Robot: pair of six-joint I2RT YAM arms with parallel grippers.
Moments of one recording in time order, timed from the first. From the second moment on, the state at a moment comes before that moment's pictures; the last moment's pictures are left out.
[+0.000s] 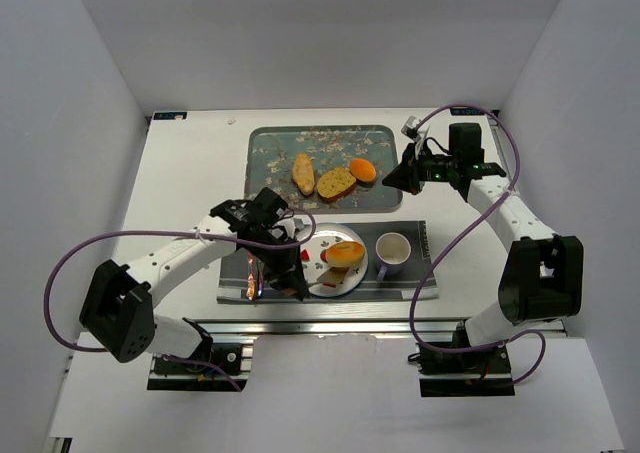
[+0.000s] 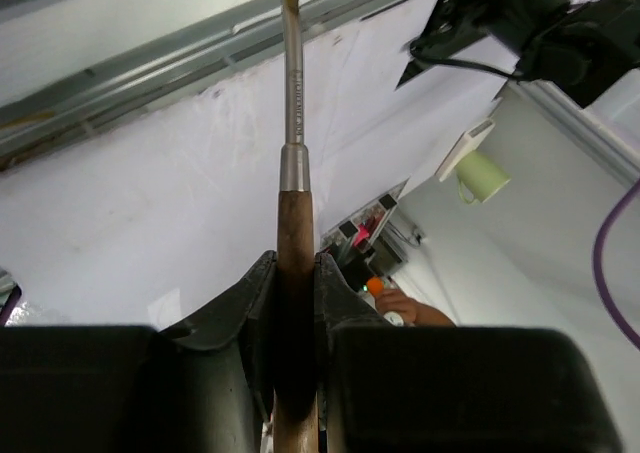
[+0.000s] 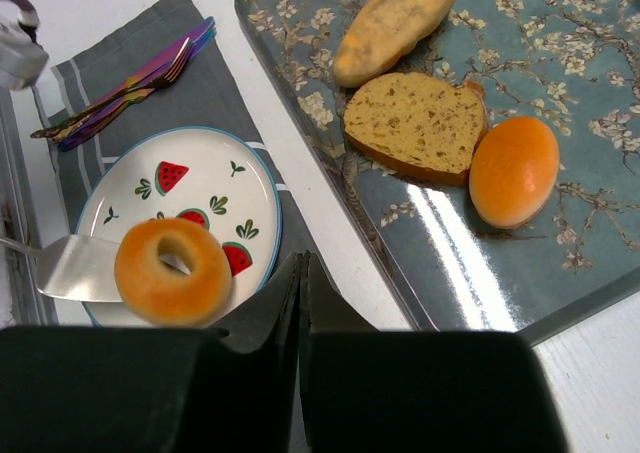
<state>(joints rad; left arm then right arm) -0.67 1.37 1.01 -0.94 0.69 -0.74 0.15 1.53 1.15 -0.29 -0.98 -0.37</state>
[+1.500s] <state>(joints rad) 0.32 1.33 1.00 -0.60 0.23 -0.42 0.15 1.53 1.15 -0.30 -1.04 -0.41</state>
